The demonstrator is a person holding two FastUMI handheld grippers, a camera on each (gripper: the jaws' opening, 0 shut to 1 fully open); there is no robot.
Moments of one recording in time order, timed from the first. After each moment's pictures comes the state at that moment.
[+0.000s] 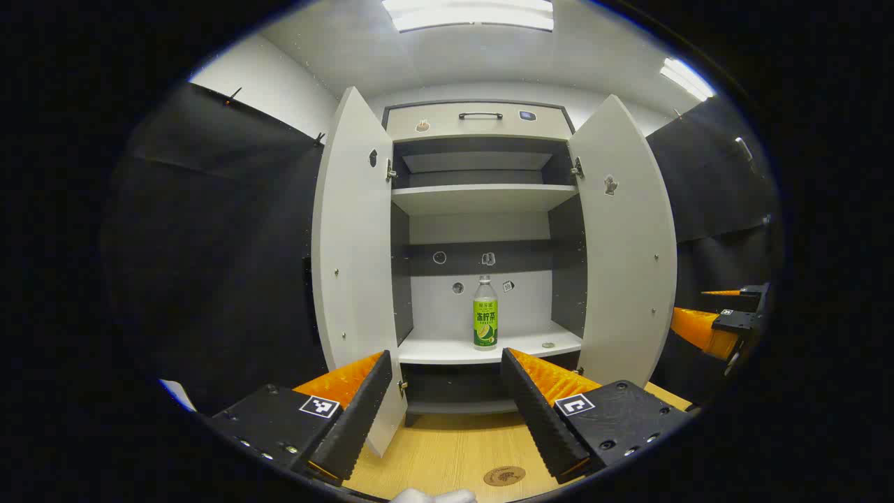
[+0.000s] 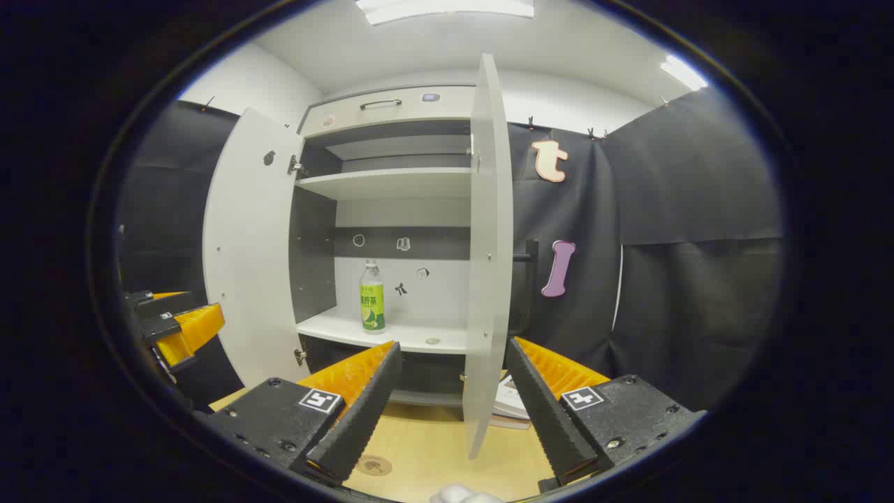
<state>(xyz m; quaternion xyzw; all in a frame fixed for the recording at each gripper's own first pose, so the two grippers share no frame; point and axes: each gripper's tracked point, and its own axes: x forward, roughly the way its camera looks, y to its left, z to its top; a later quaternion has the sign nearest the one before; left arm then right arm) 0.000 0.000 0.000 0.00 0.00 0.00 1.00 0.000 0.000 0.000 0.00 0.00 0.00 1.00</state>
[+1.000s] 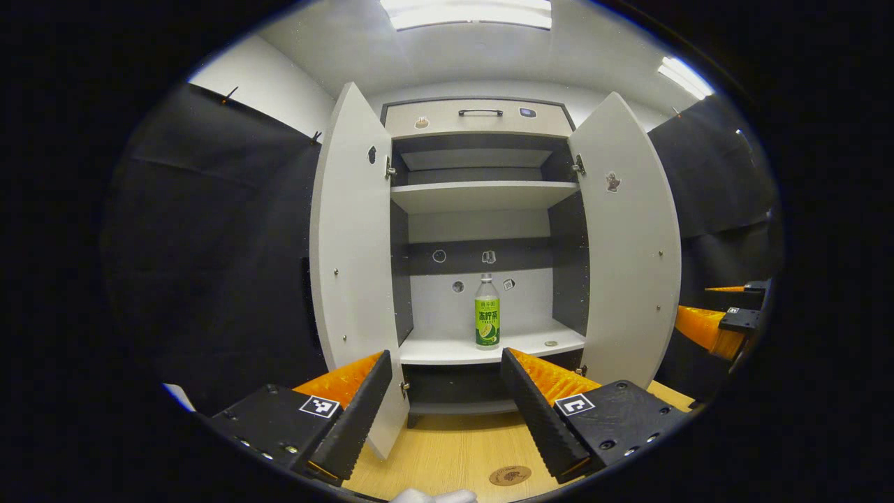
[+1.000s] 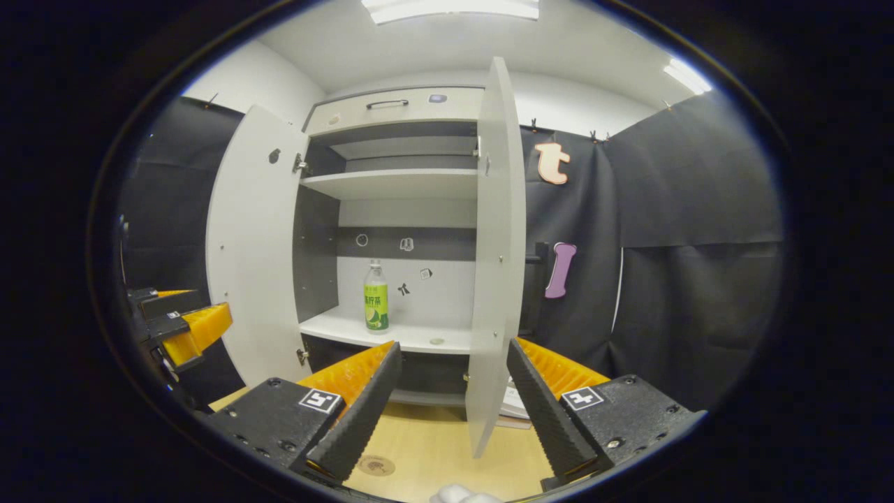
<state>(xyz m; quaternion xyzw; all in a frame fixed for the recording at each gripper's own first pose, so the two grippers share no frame) 0.014 0.005 -0.001 0.00 0.00 -0.01 1.00 -0.002 0.017 0.001 -0.01 0.00 0.00 1.00</state>
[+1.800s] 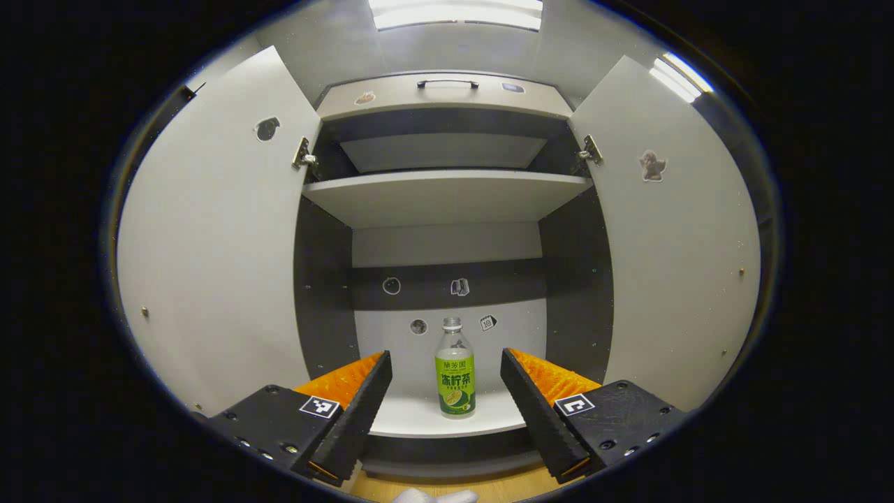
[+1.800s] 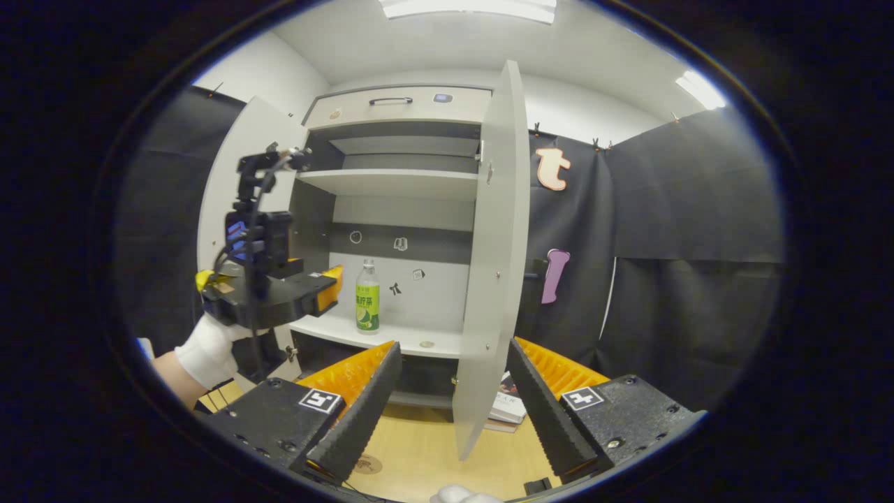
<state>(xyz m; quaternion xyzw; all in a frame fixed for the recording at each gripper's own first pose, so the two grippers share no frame) 0.240 -0.063 0.018 0.00 -0.04 -0.06 1.00 0.003 0.013 0.021 -0.03 0.01 -0.03 1.00</state>
